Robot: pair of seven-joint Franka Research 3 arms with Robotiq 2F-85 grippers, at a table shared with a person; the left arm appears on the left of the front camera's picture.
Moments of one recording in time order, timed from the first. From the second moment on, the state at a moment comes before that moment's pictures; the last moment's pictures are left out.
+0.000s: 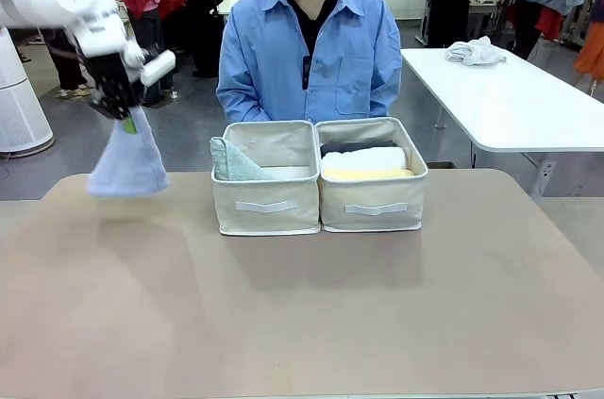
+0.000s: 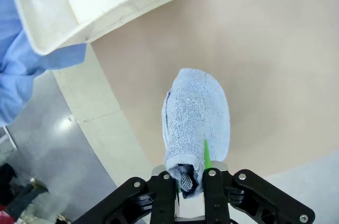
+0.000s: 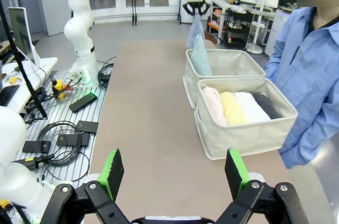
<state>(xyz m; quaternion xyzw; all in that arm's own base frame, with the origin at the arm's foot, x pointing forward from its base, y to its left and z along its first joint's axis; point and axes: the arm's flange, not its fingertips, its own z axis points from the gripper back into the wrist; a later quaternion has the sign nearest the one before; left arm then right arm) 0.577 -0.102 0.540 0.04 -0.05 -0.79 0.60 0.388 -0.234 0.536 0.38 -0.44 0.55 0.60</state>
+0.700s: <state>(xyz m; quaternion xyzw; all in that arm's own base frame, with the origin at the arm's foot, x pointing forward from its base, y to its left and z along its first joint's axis) 0.537 -0.081 0.635 0.06 -0.07 -0.74 0.67 0.388 -0.234 0.536 0.38 -0.44 0.55 0.60</state>
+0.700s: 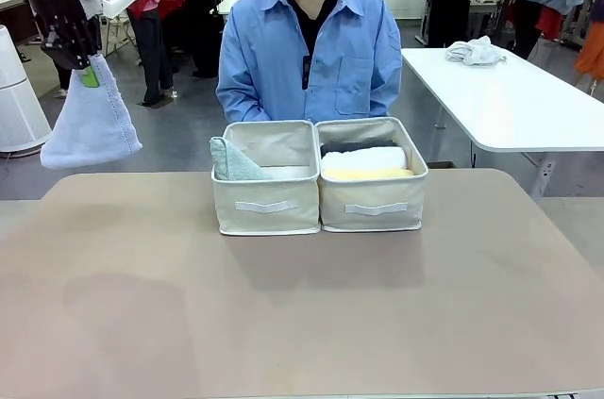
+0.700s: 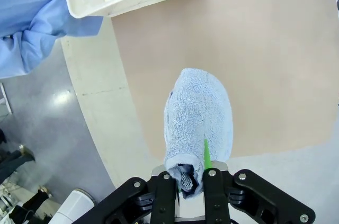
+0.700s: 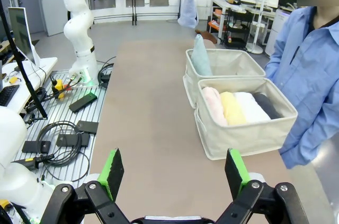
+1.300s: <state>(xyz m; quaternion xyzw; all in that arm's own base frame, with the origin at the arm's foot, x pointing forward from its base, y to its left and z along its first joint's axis) 0.526 -0.144 0.689 0.10 -0.10 -0.74 0.66 0.388 -0.234 0.537 0.38 -0.44 0.55 0.60</state>
